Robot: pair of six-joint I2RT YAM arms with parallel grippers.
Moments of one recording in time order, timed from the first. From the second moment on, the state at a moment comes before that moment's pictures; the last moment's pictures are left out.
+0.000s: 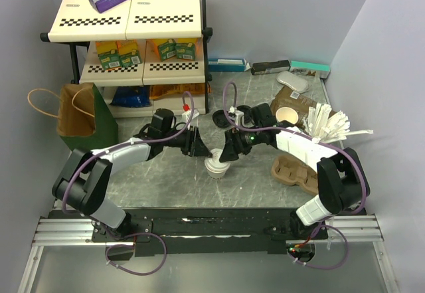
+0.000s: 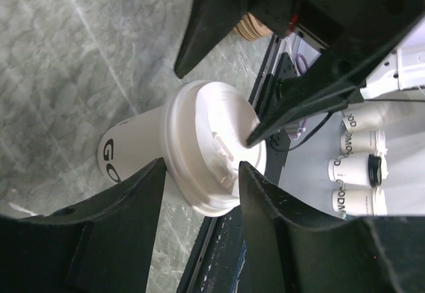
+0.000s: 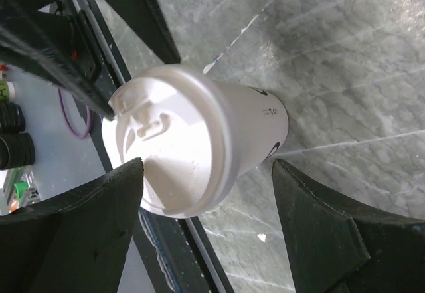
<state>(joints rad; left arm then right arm) -0.49 1.53 0.78 0.20 0.90 -0.48 0.43 1.51 0.94 -0.38 -0.81 0.06</state>
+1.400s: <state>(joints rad) -0.51 1.49 0.80 0.09 0.84 -0.41 0.48 1.50 0.97 -0.43 -0.77 0.07</state>
